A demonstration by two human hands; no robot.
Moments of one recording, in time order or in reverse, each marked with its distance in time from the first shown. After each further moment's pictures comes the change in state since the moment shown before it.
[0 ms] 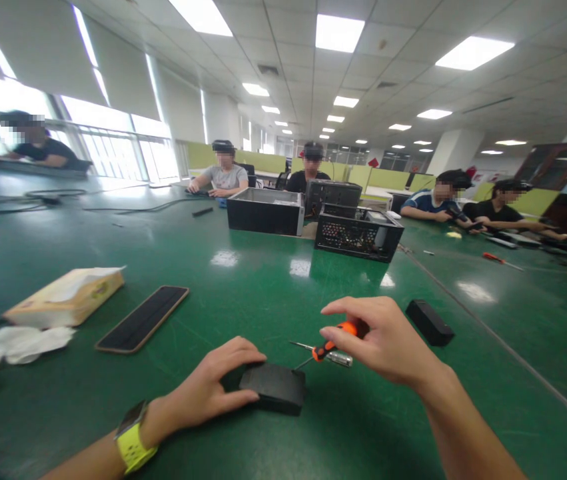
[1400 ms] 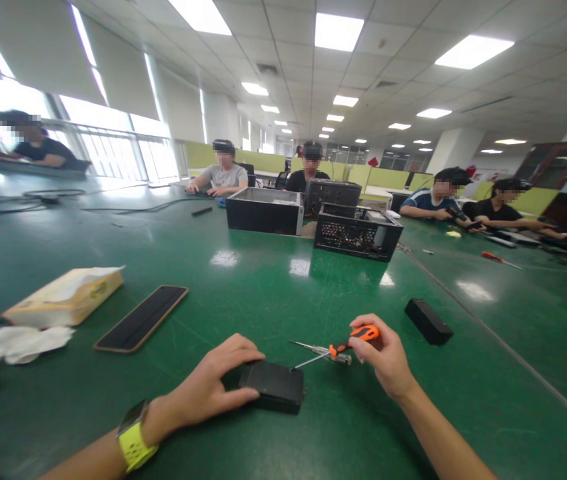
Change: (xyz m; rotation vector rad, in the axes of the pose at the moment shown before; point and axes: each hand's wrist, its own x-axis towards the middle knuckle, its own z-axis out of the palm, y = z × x) left_hand 0.000 -0.001 0.002 0.012 -0.007 -0.040; right_hand -0.065 0.082 0.086 0.864 0.351 0.423
